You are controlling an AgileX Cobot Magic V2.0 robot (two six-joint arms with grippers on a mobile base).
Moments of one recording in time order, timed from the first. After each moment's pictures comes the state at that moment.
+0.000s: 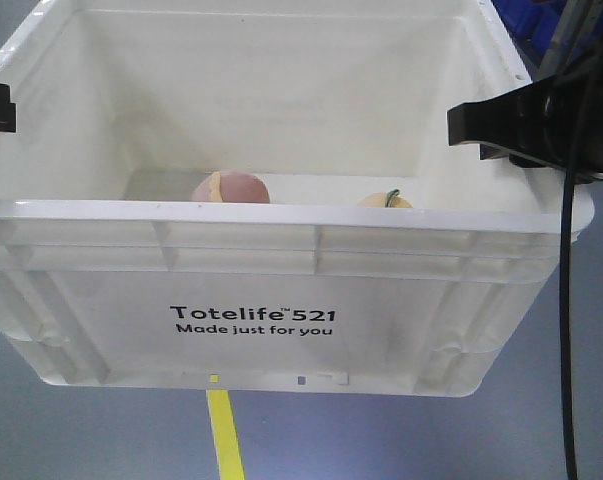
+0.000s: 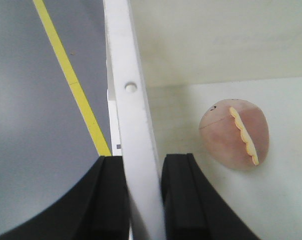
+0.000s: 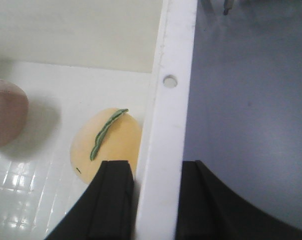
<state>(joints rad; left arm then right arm) -0.25 1.06 -1.24 0.01 1.01 -0.16 0.64 1.17 -1.30 -0.38 1.13 0.55</state>
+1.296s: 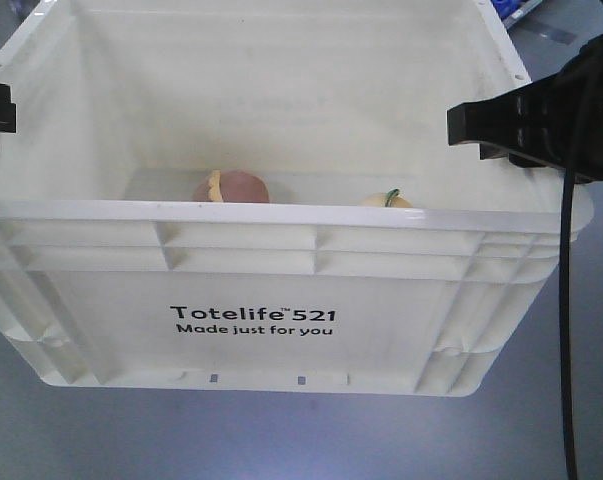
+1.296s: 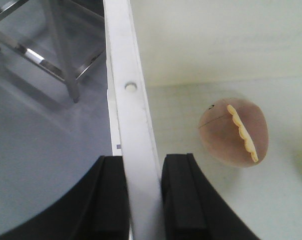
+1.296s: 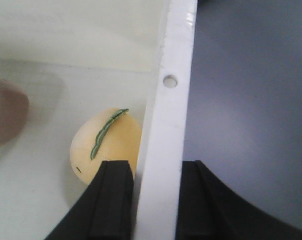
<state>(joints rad) -0.25 1.06 -1.24 0.01 1.01 -0.16 0.64 1.17 -1.30 -0.38 1.13 0.55</state>
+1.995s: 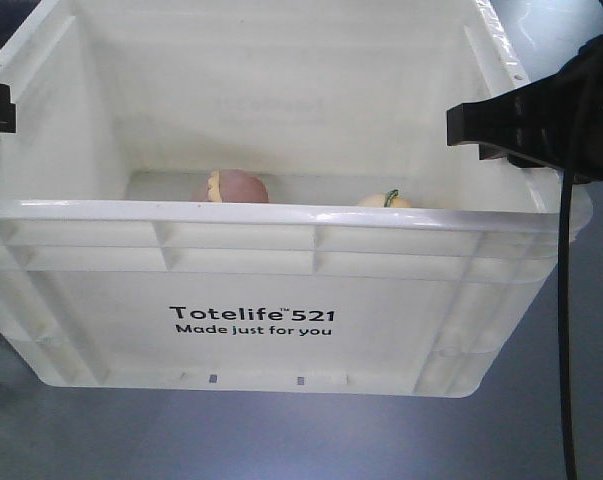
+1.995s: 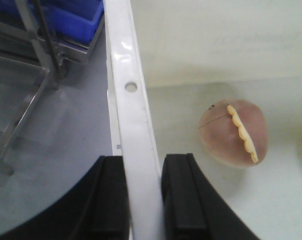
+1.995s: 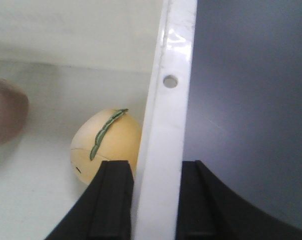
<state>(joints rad) -0.25 1.06 -1.24 0.01 1.01 -0.16 0.64 1.17 -1.30 -0.38 1.13 0.55</state>
